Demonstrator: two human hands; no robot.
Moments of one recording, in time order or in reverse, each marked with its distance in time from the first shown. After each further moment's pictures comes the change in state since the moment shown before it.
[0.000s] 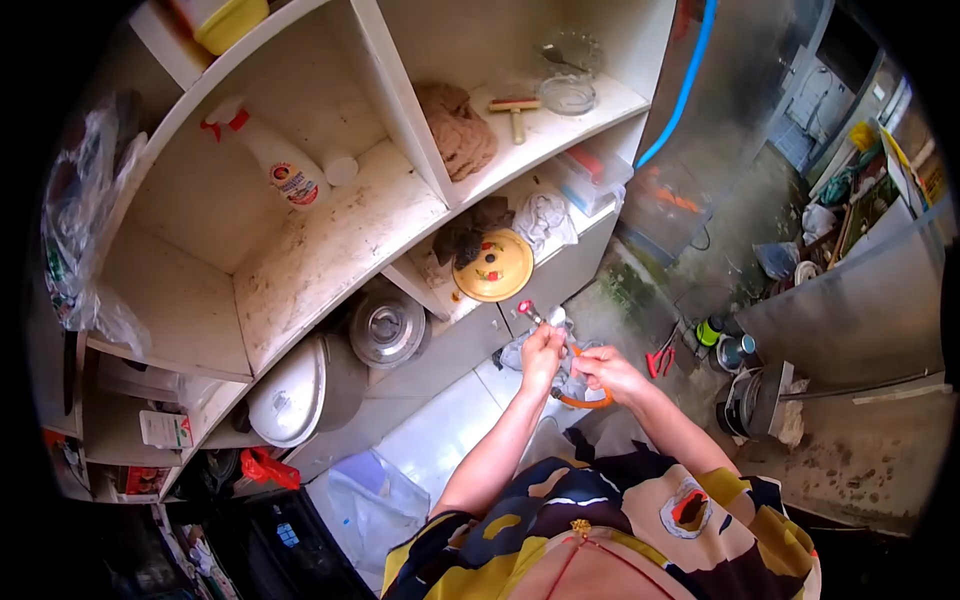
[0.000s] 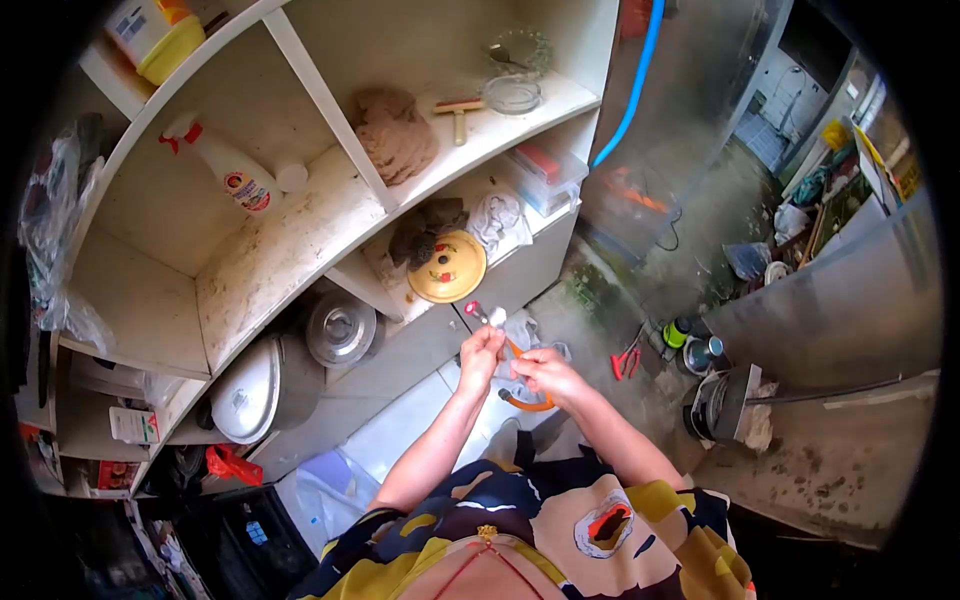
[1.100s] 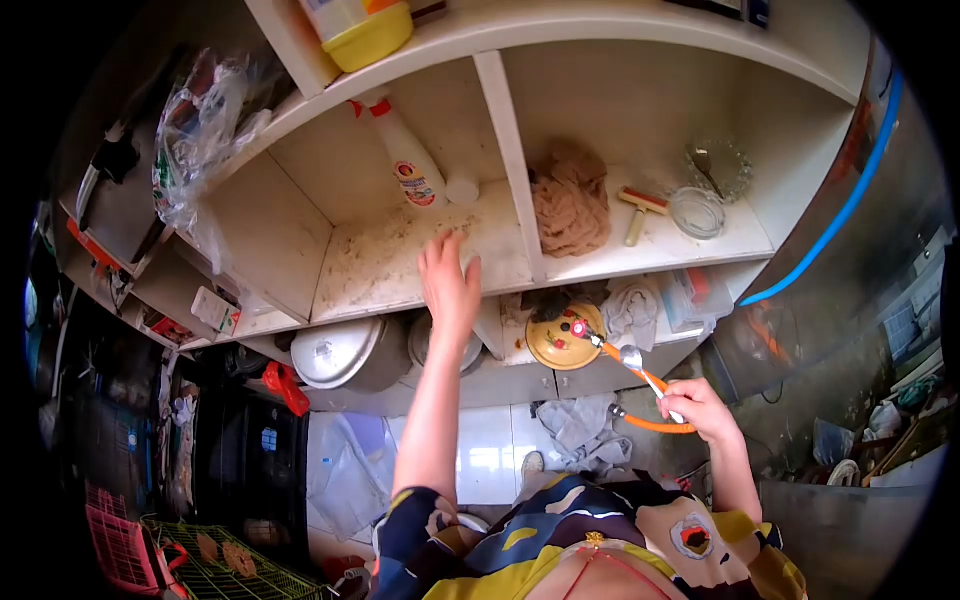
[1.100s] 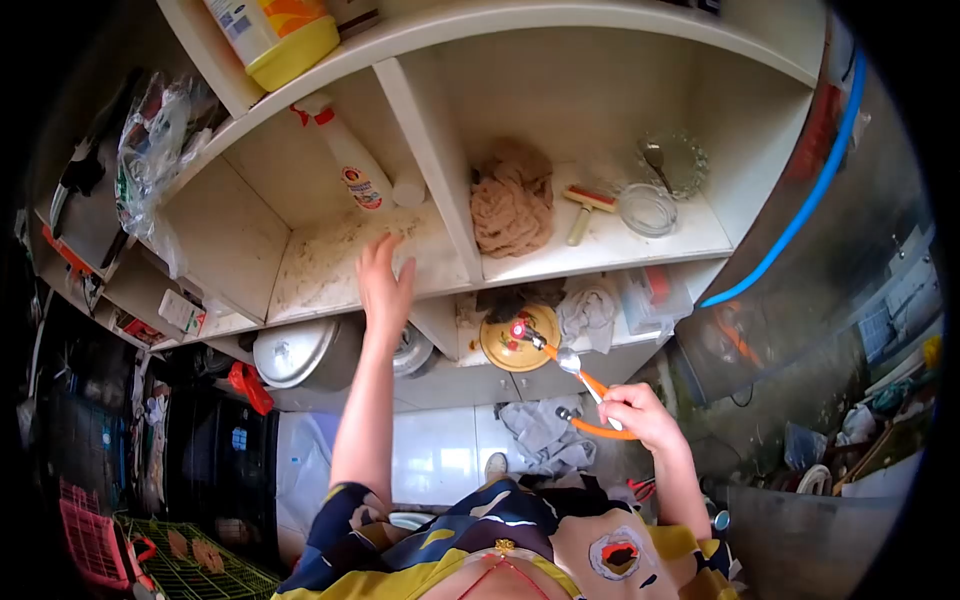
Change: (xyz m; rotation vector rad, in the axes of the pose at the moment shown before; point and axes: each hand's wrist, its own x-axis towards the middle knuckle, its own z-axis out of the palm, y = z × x) left_hand 0.066 0.243 -0.113 1.142 0.893 0.697; right_hand 0.048 -0.168 -0.121 -0.397 -0.391 -0.330
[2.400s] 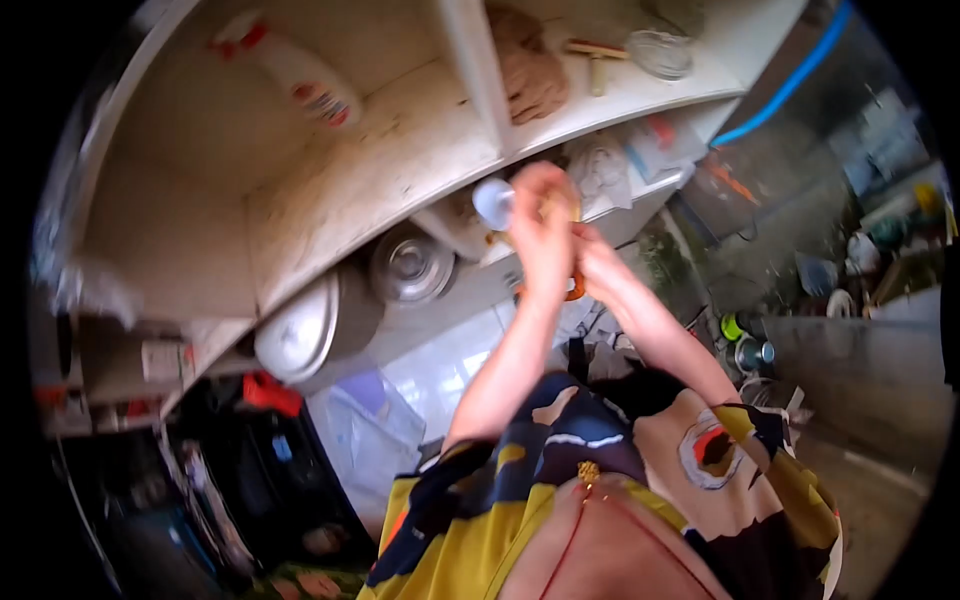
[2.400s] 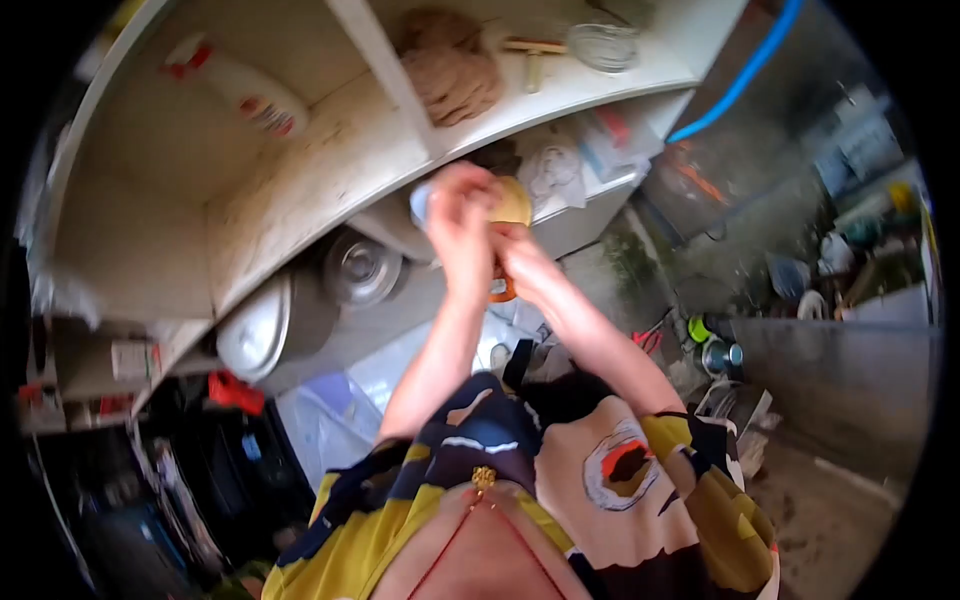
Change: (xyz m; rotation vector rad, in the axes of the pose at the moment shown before) left_hand -0.101 0.064 0.063 -1.182 -0.245 -0.316; right_hand 0.106 -0.009 0.165 0.639 0.333 0.118
